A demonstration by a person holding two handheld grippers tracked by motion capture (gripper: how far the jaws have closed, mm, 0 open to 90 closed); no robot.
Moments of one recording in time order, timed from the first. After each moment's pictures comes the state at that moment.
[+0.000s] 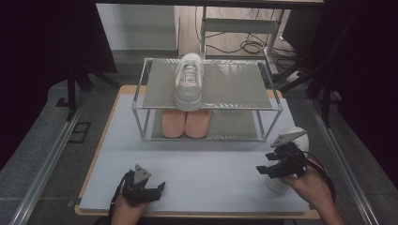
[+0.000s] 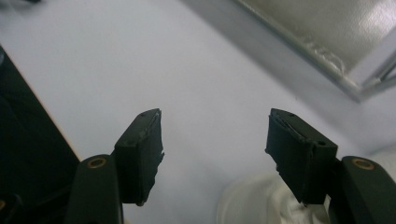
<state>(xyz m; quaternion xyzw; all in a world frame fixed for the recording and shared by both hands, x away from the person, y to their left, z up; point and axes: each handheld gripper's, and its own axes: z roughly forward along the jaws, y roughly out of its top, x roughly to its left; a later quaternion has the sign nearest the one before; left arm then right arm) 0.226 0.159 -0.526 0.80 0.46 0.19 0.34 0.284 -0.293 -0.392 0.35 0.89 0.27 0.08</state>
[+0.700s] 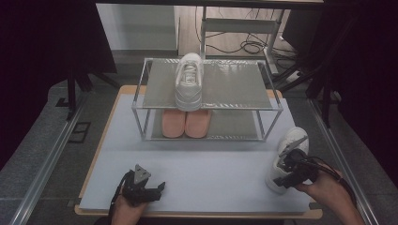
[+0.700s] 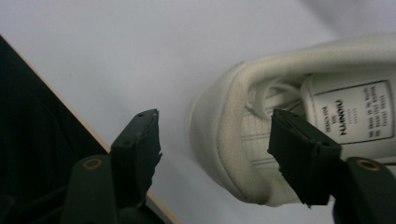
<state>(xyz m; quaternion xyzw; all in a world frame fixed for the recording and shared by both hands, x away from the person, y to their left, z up) 0.226 0.159 -0.526 0.80 0.46 0.18 0.34 0.283 -0.320 -0.410 0.36 0.92 0.13 0.04</state>
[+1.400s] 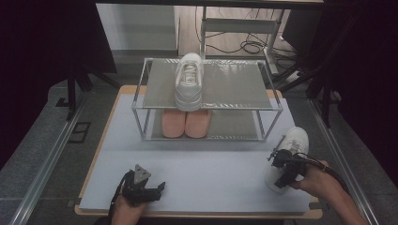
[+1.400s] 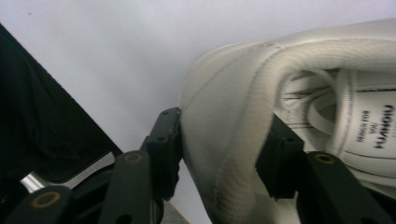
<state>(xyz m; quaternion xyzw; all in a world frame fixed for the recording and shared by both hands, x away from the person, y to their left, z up) 0.226 0.159 -0.526 0.80 0.46 0.18 0.34 0.303 -0.302 -0.433 0.31 0.95 0.01 -0.01</state>
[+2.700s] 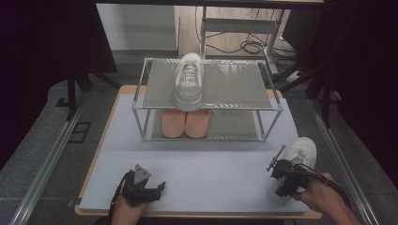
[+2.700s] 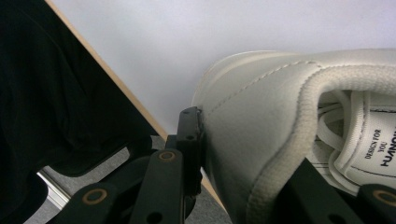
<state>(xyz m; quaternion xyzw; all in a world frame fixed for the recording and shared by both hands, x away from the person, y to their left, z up) 0.226 0.159 -0.526 0.80 0.46 0.18 0.34 0.265 -0.289 -0.424 0.32 0.95 0.01 0.00</state>
